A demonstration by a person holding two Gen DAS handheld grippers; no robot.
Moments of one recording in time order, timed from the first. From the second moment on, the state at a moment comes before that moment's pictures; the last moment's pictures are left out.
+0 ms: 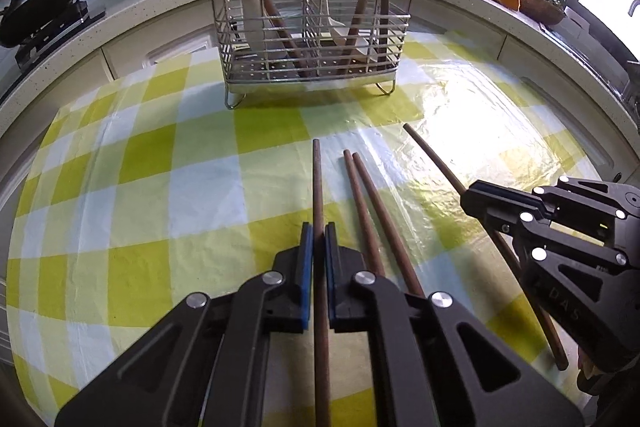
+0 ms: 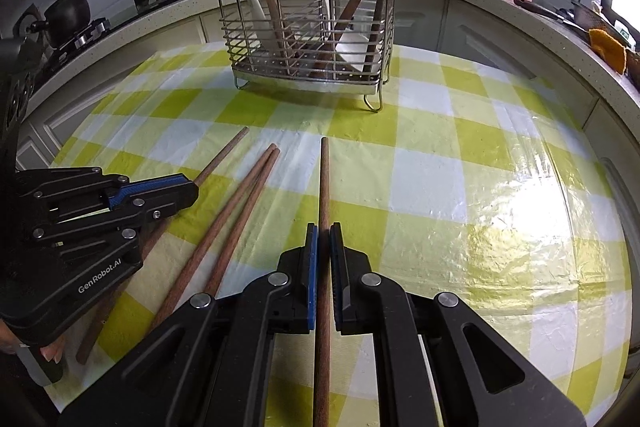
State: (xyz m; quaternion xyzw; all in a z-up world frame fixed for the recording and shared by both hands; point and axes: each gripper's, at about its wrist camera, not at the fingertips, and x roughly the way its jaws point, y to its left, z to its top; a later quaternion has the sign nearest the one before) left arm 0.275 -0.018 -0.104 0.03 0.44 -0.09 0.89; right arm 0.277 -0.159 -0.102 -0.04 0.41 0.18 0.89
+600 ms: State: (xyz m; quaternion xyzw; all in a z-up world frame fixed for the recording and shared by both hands) left arm 0.235 0.015 -0.002 0.00 0.32 -0.06 0.95; right arm 0.254 -0.177 -0.015 0.01 0.30 0.19 0.94
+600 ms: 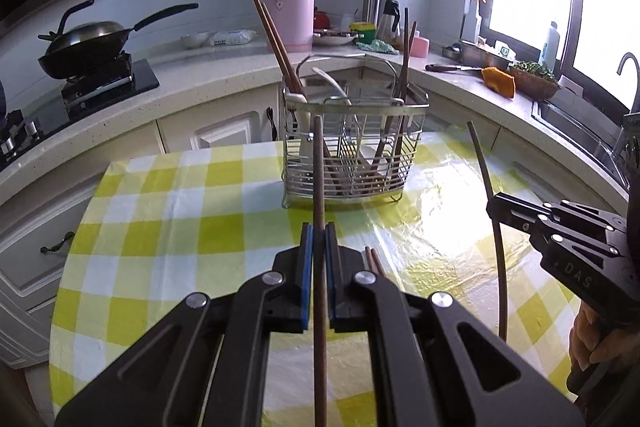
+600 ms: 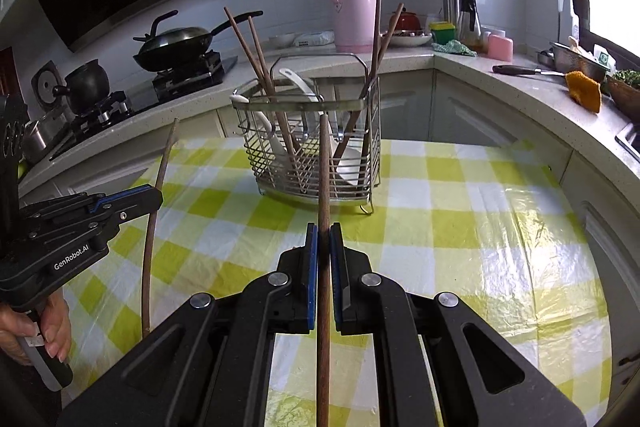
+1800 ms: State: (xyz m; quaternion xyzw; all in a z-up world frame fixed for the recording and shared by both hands) left arm 0.188 0.035 0.036 -0.01 0.19 -0.02 0.98; right arm 0.218 -0.189 0.029 0.01 0.20 0.17 0.97
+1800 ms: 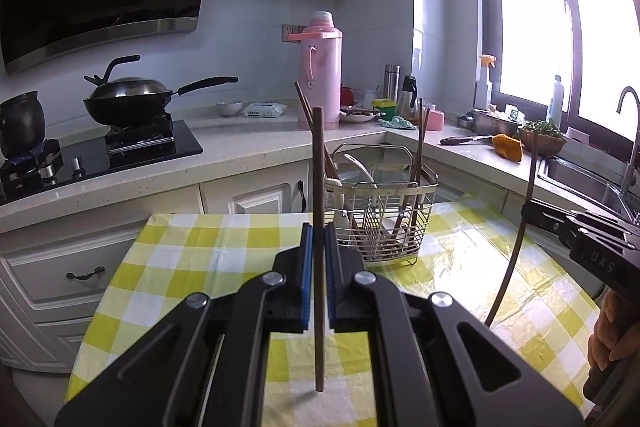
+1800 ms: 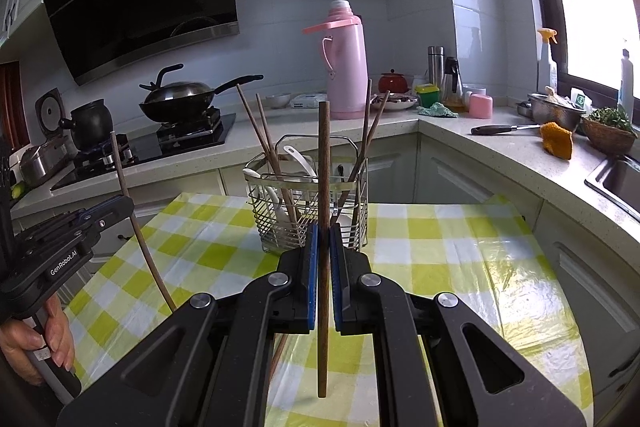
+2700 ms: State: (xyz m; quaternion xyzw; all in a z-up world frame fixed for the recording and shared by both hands) left arm 0.343 0.025 0.219 -0.02 0.14 -0.05 0.99; right arm 0.360 -0.199 0.186 0.04 0.15 0.17 0.97
